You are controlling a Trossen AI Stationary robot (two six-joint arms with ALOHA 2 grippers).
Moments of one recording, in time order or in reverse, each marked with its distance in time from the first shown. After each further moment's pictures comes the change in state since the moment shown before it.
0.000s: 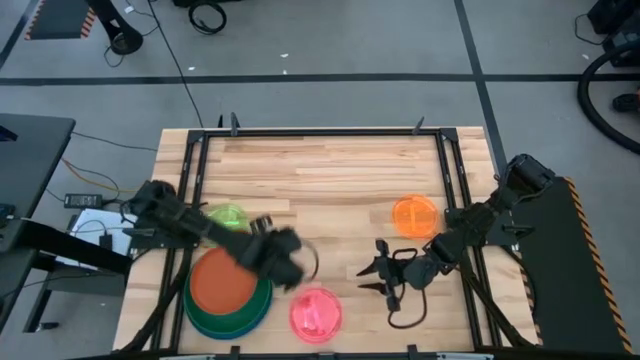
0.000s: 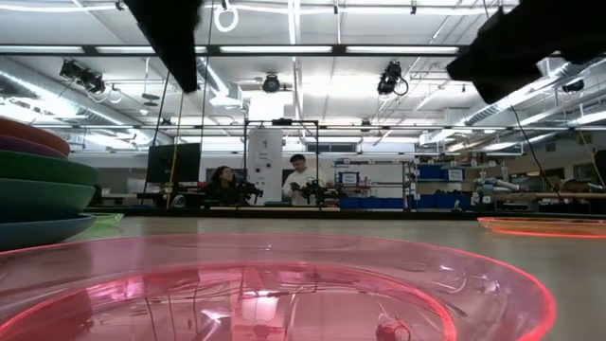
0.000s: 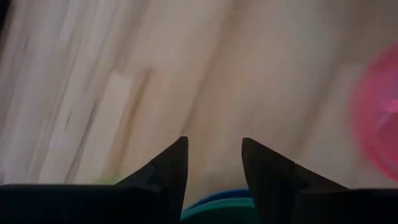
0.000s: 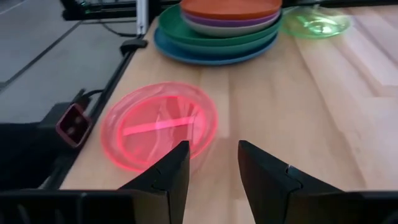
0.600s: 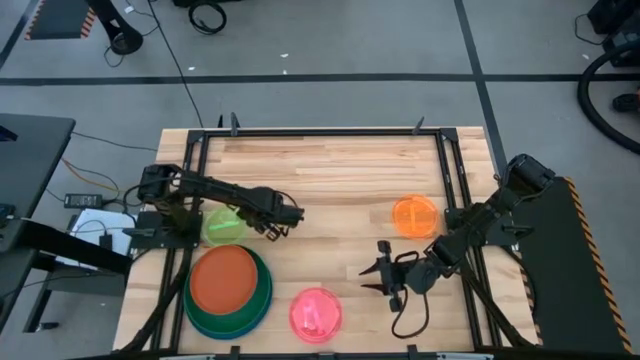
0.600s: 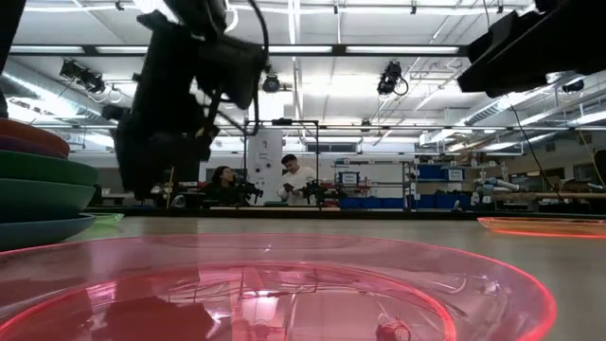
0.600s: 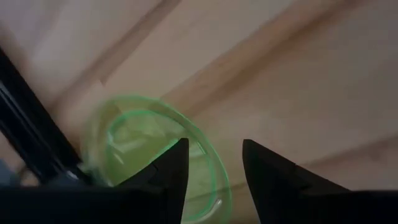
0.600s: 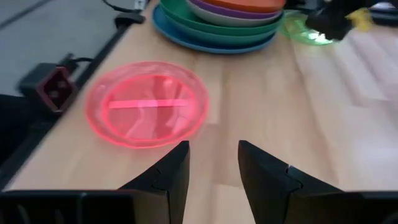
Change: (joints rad) left arm 0.425 -0.013 -0.411 0.033 0.253 -0.204; right arm 0.031 0.000 0.000 -0.065 0.052 -0.114
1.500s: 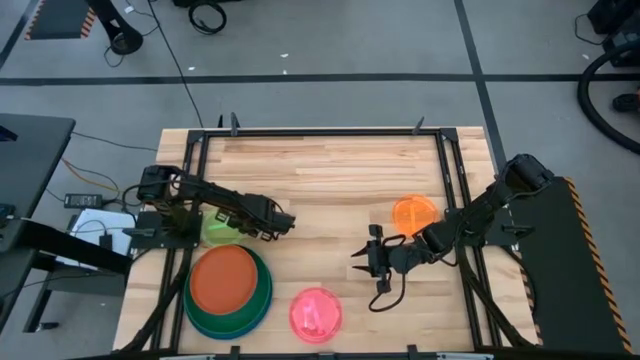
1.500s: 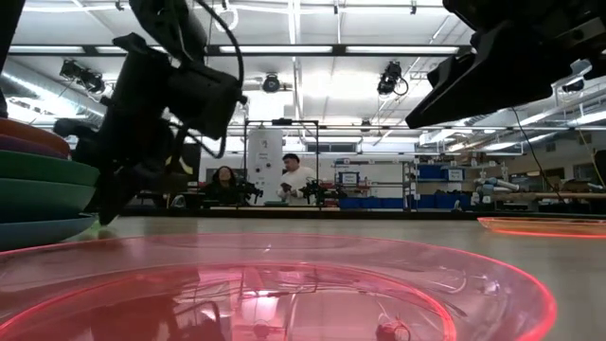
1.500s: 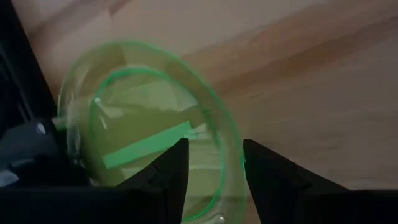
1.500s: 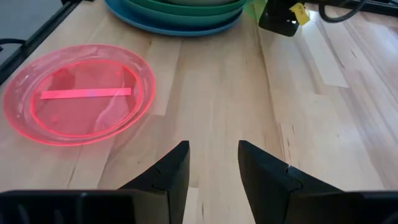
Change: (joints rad) left arm -0.007 0.002 -0.166 0.086 0.036 -0.291; right arm -0.177 0.000 0.000 -0.040 -0.089 -0.087
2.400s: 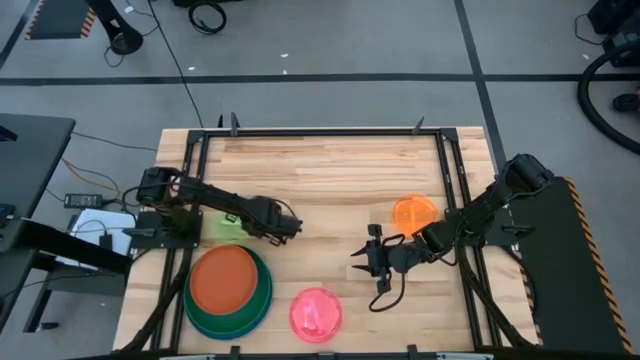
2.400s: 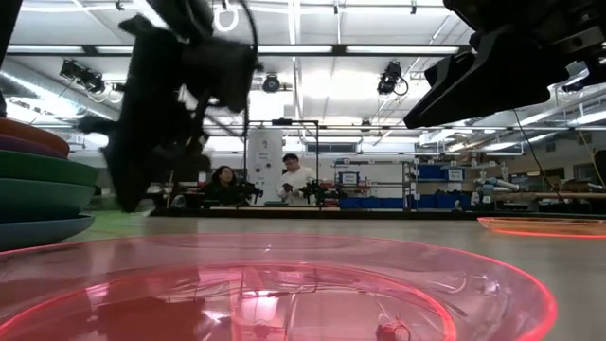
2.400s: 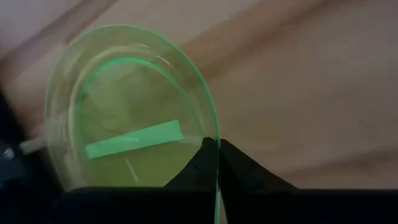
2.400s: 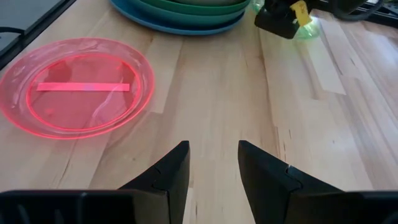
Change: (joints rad) left arm -0.054 0.002 0.077 0.041 -0.022 0.066; right arm -0.007 0.000 0.000 0.000 -0.007 -0.056
